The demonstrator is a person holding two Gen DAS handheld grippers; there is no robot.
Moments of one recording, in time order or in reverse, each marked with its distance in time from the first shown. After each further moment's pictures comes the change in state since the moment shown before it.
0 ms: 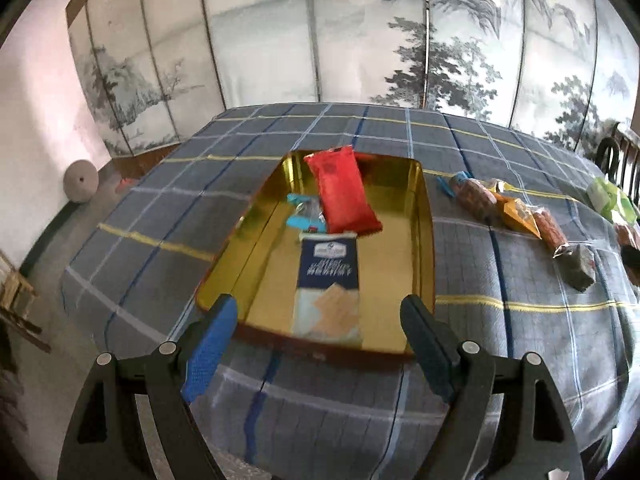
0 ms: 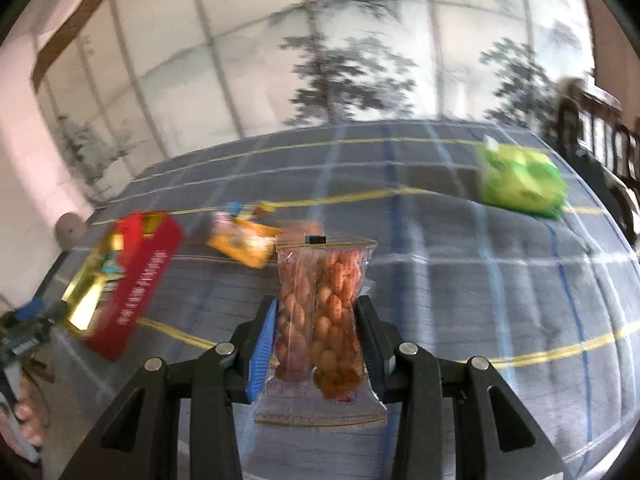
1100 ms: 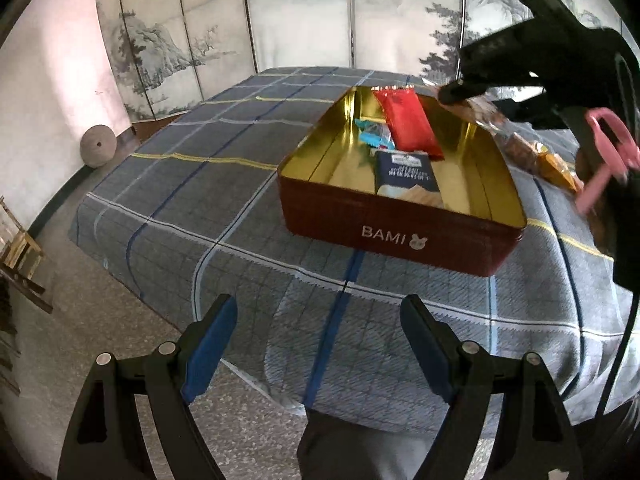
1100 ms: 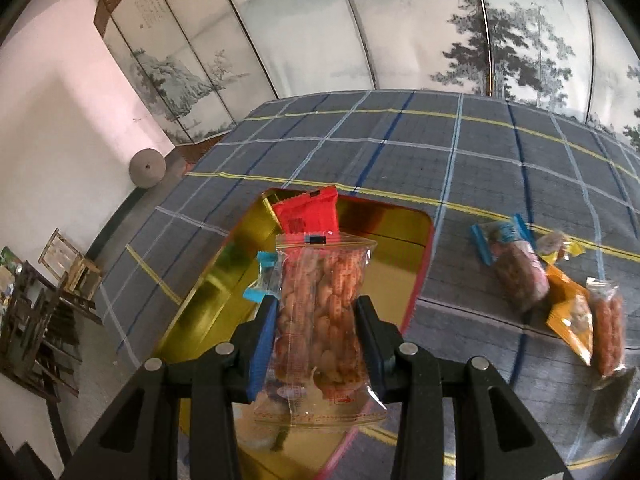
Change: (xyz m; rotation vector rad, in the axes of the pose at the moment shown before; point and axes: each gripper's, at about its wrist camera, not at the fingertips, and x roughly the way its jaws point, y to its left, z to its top) left arm 0.008 0.055 -0.076 -0.071 0.070 0.038; right arm 0.139 0.240 0.056 -0.136 0.222 0.284
